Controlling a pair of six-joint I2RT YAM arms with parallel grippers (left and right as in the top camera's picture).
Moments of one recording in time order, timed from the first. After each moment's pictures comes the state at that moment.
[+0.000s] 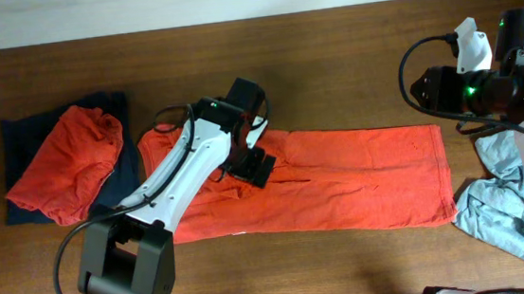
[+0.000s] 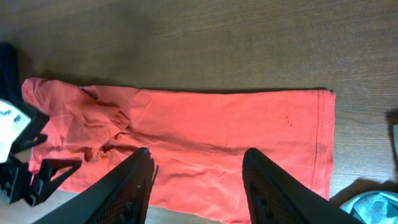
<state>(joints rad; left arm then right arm) -0.52 1.90 1.51 -1.12 0.00 -0.04 -0.21 1.45 1.56 -1.12 -0.36 0.03</state>
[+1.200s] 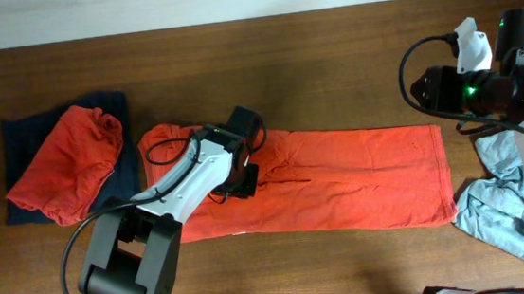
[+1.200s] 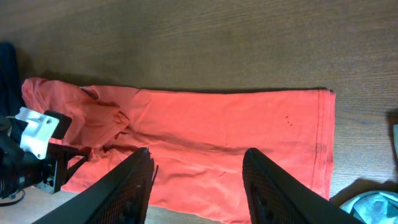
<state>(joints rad) -0.52 1.90 1.26 -0.88 -0.06 -0.25 -0.21 1.45 1.56 -1.12 -0.36 0.03</state>
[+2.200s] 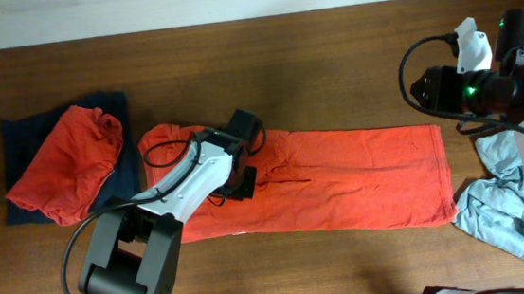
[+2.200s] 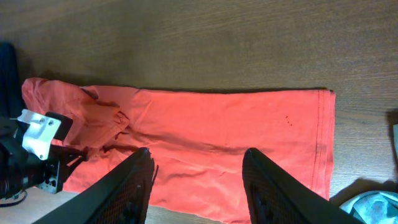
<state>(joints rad) -0.52 1.90 1.24 -0.87 -0.09 -0.26 -0.21 1.45 1.56 -1.12 -0.36 0.03</state>
